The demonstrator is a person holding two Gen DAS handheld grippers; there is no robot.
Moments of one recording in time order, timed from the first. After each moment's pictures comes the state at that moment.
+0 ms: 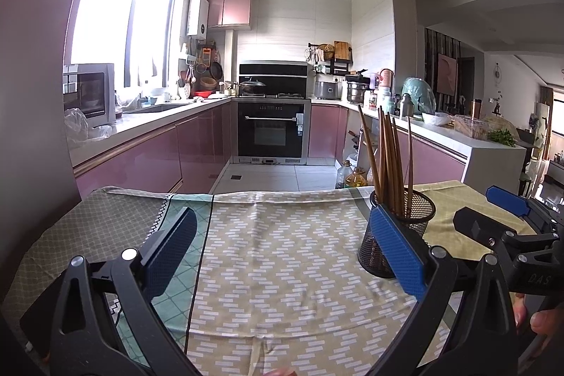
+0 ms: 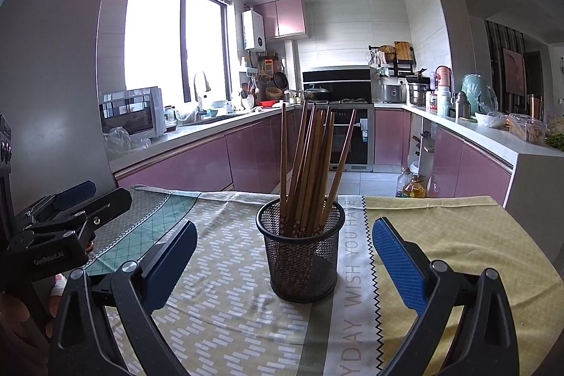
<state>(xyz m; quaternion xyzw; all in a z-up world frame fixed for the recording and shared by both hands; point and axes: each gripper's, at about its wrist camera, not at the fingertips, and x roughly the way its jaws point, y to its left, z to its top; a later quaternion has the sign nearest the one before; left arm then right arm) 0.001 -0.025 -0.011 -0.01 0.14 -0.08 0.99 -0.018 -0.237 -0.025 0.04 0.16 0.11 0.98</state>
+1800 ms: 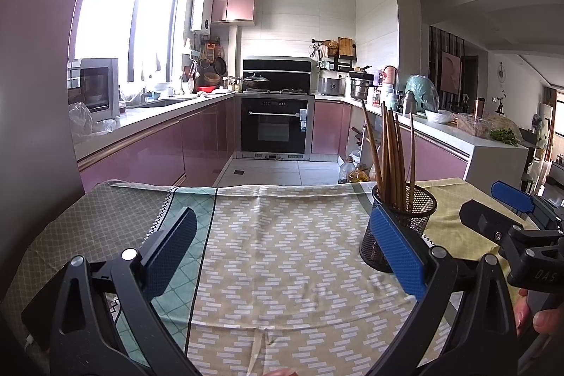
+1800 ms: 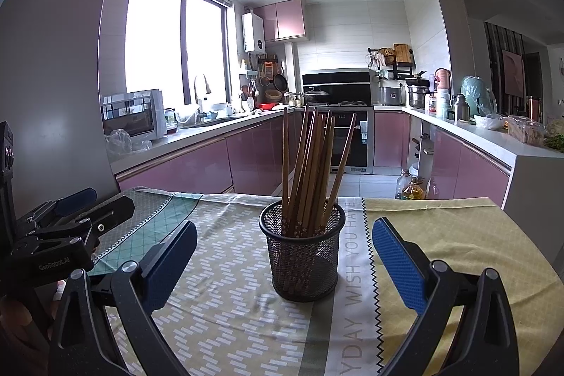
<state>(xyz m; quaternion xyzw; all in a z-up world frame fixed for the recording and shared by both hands) -0.007 -0.020 -0.010 -0.01 0.15 -0.07 0.99 -0.022 -0.234 -0.022 0.04 0.15 0.10 0.98</state>
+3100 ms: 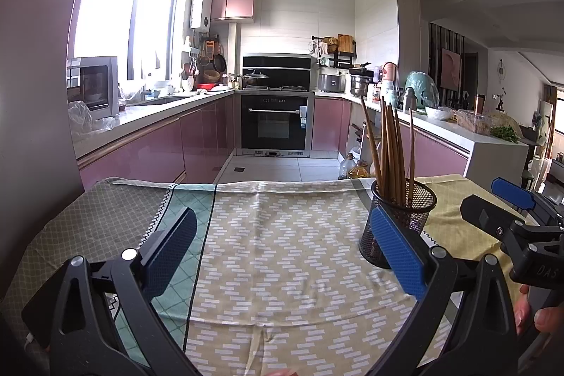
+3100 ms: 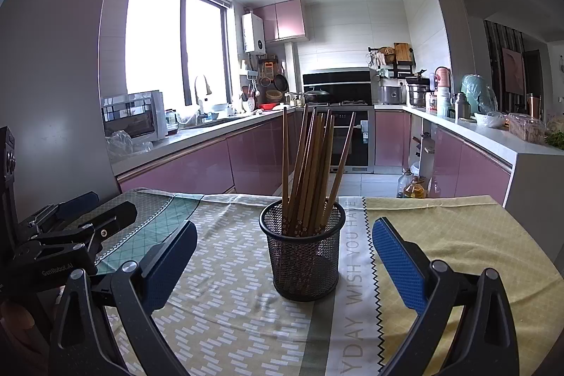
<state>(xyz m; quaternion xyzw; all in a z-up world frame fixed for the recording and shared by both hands) -0.007 -0.022 -0.012 -0.01 0.15 -0.07 0.99 -0.021 -0.234 -0.023 0.04 0.15 0.11 0.98</state>
